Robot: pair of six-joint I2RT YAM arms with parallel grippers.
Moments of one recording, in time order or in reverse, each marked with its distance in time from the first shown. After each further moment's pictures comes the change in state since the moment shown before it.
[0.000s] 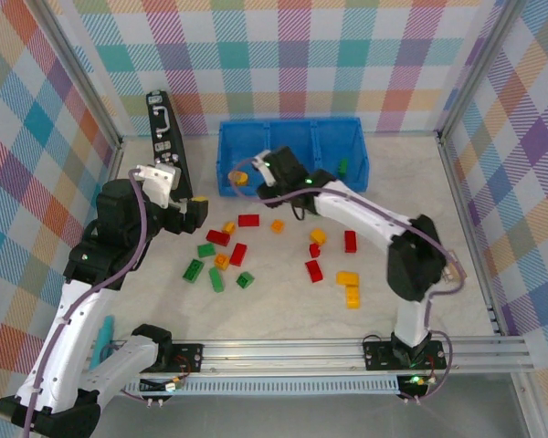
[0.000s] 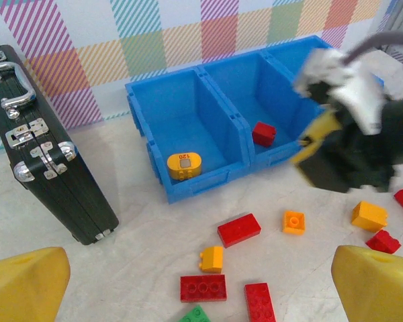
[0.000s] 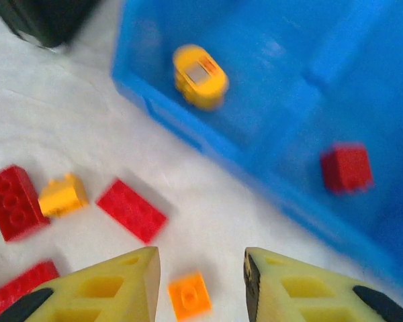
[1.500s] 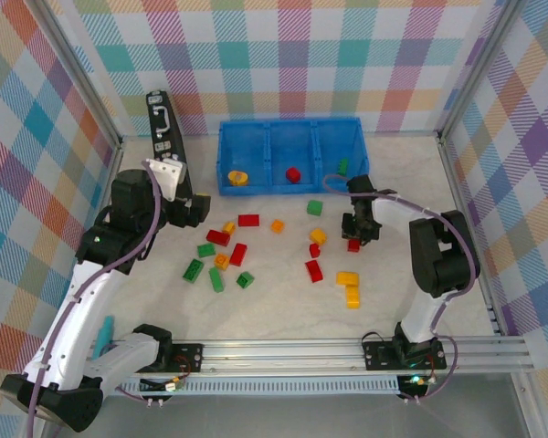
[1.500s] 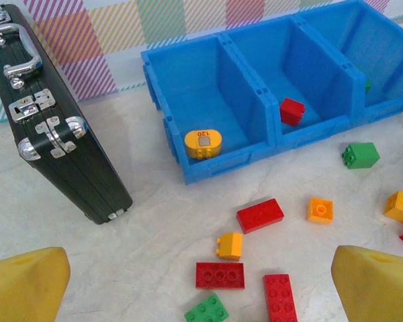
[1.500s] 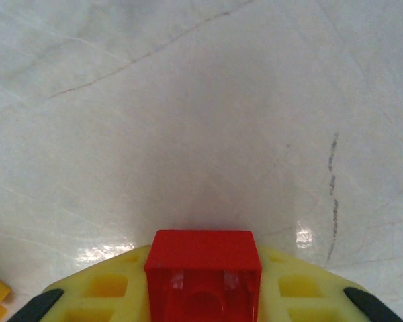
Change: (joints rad) left arm 0.000 0.100 0.015 -0.012 -0.073 -0.003; right arm -0.446 -0.033 -0.464 -0.094 -0.119 0.374
